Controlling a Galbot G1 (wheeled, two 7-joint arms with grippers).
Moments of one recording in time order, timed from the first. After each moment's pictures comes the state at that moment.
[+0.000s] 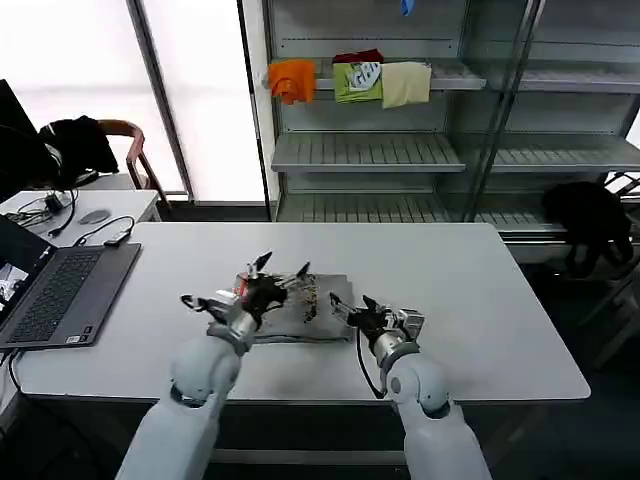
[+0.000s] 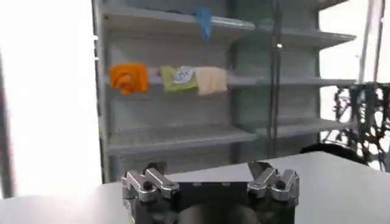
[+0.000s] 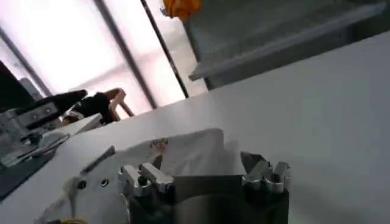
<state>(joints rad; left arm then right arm) 0.91 -1.34 -0.33 -1.81 -0.27 0.42 0.09 -0.95 1.53 0.32 1.73 0.52 -0.56 0.06</state>
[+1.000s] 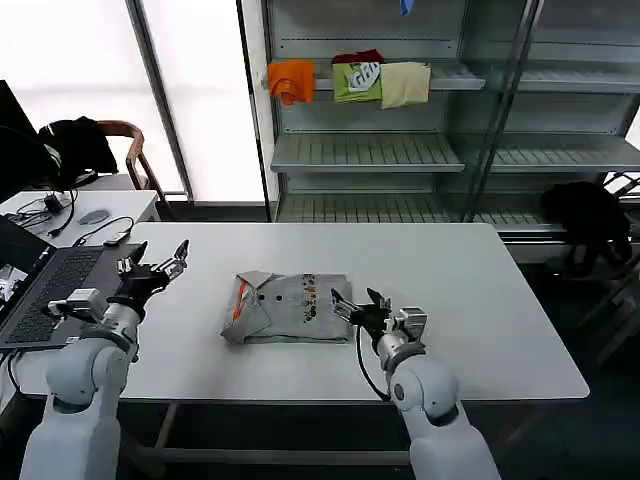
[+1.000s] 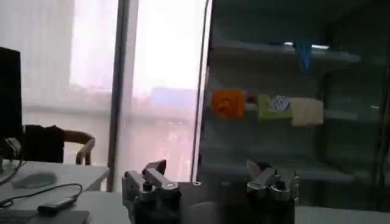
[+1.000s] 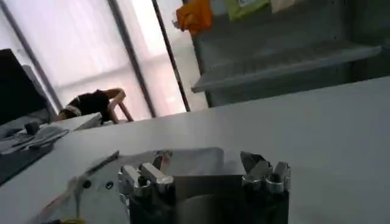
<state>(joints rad) 0.97 -1.22 -0.71 -1.82 -0.45 0.40 0.11 -0.97 1.50 0.29 1.83 0.39 -0.58 0.07</state>
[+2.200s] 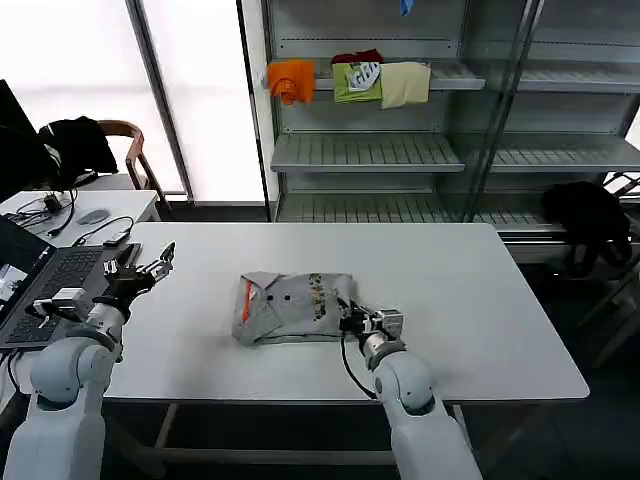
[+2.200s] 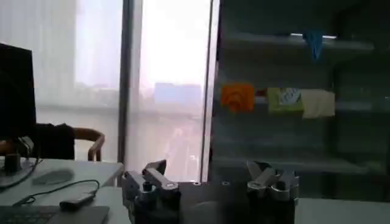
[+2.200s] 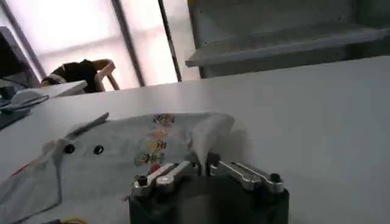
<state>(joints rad) 0.97 -1.17 -0.74 -1.77 -0.46 0.40 0.14 -0.93 1.54 0.28 1.69 0.27 -0.58 0.04</state>
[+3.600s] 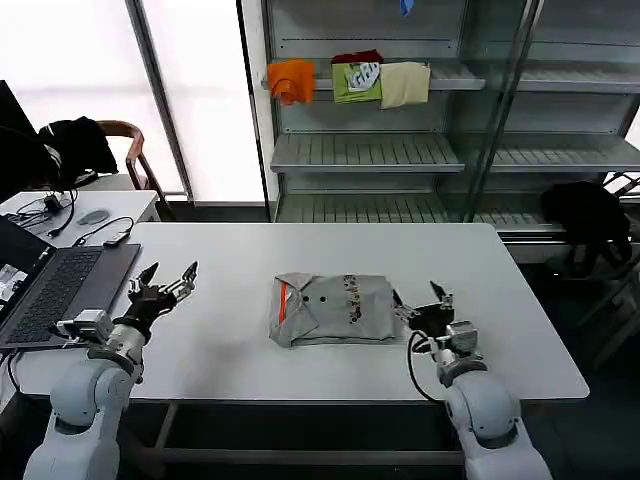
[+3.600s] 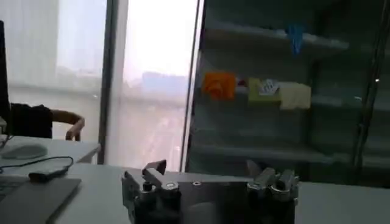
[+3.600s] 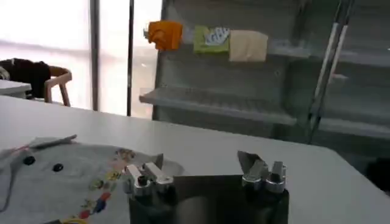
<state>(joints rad) 1.07 -1.20 -0.69 -1.83 -0.50 0.38 0.12 -1.09 1.35 0.45 1.94 0.08 -0.48 -0.04</state>
